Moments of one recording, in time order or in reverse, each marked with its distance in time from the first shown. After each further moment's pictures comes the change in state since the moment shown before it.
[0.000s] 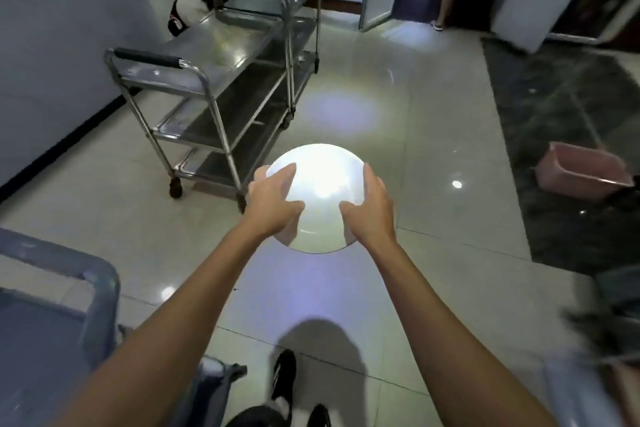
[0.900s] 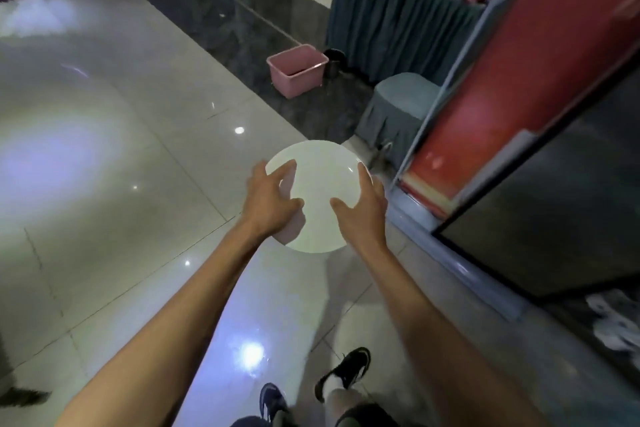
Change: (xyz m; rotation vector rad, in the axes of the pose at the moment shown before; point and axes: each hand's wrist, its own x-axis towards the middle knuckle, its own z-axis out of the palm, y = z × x) left_hand 0.051 0.239 0.283 0.078 -0.723 0.718; right_hand -0.015 0.162 -0.210 -0.057 0.844 0.595
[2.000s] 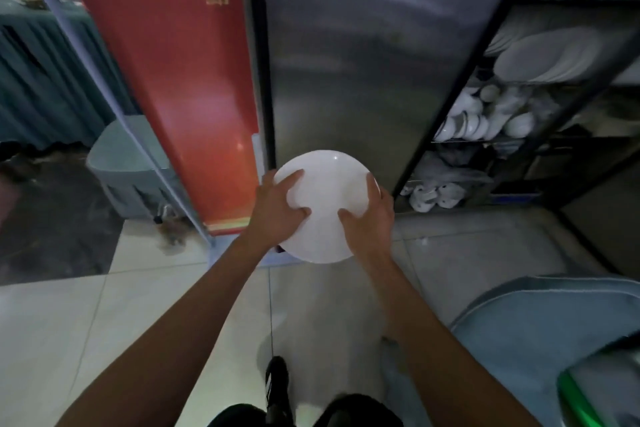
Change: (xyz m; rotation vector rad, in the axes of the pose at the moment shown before) left_hand 0.139 0.390 0.390 0.087 -0.744 0.705; right_hand 0.140 0.247 -0.345 0.130 0.864 0.585
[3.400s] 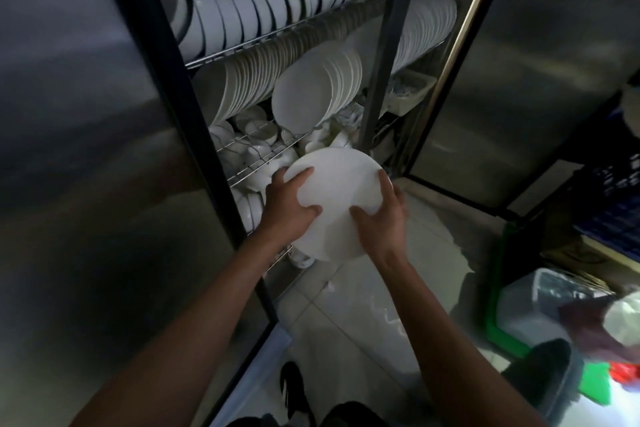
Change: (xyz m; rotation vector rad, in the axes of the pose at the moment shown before) left_hand 0.405 0.389 0.345 -0.018 -0.443 0.535; right_hand 0.422 0.147 -0.303 0.104 0.661 0.321
